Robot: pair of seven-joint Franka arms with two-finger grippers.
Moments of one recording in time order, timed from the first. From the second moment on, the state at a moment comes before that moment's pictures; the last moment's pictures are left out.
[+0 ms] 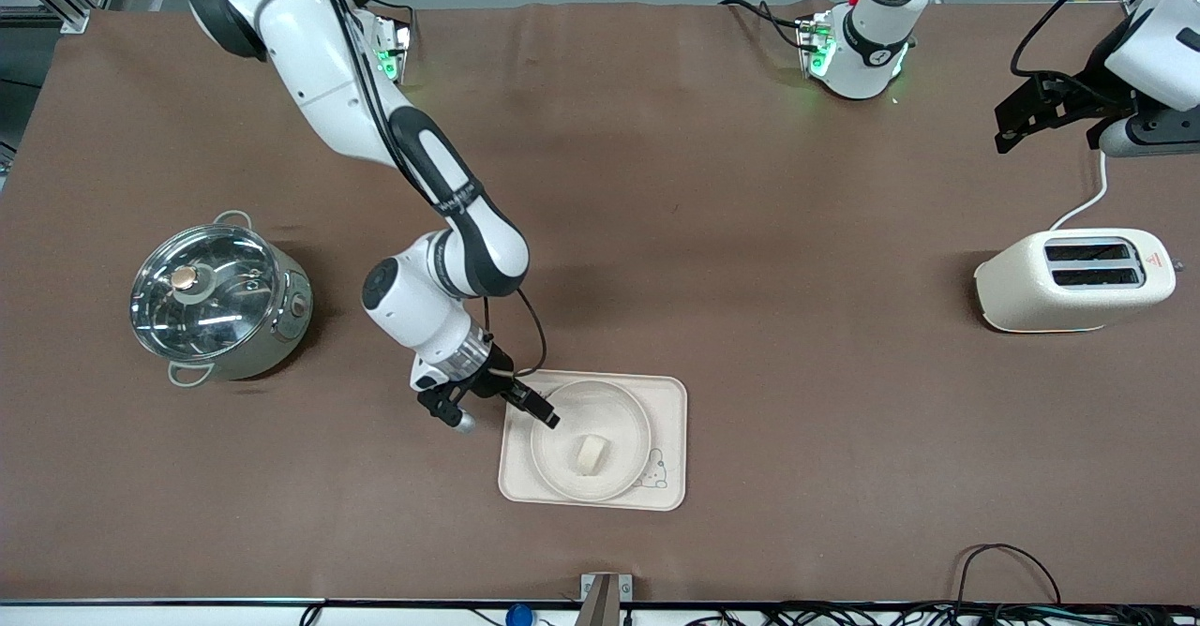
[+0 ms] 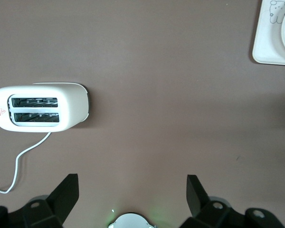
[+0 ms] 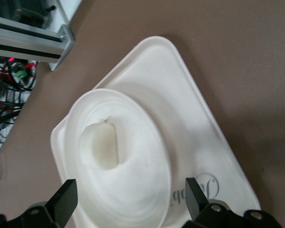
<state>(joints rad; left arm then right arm) -0.03 -0.07 -0.12 -1.52 0.02 1.42 -0.15 0.50 0.79 0.03 -1.52 0.87 2.81 0.33</state>
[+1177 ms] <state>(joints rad) -0.03 -0.07 -0.13 -1.52 0.02 1.43 -0.15 0.31 0.19 -0.30 -1.52 0.27 1.80 0.15</state>
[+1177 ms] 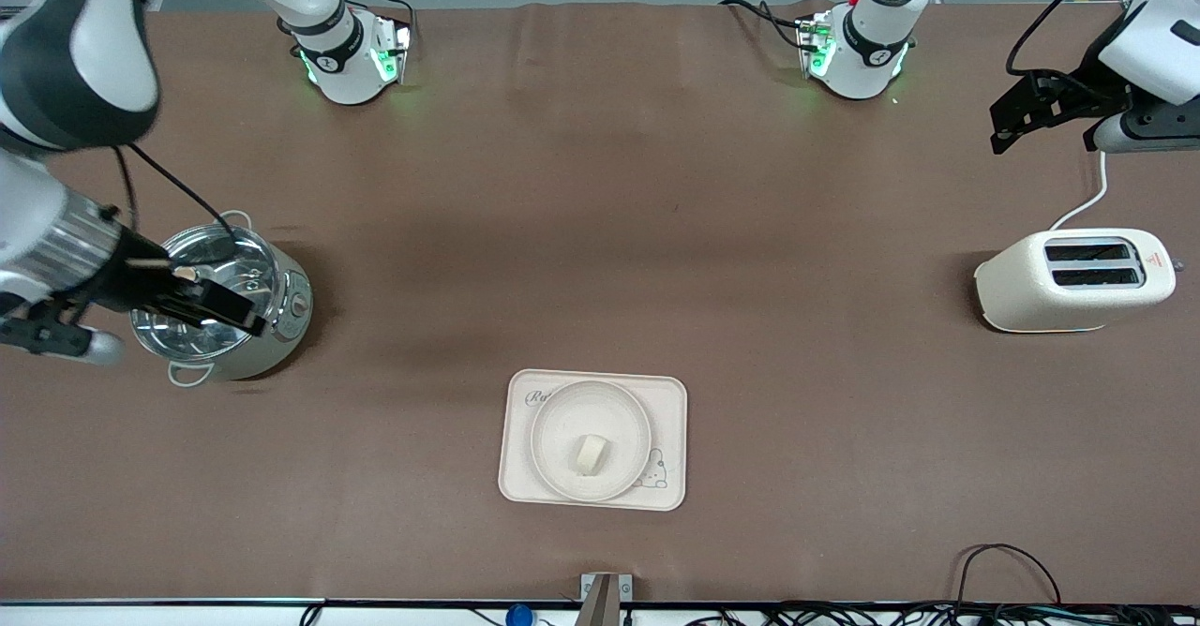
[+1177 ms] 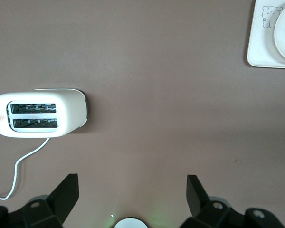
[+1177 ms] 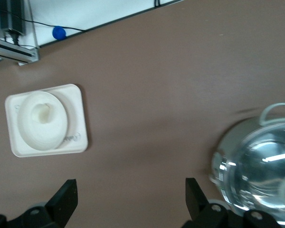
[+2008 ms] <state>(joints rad) -0.04 -0.08 -0.17 -1.51 0.02 1.41 -0.15 0.02 0.10 -0.21 -1.32 0.13 1.34 -0.05</state>
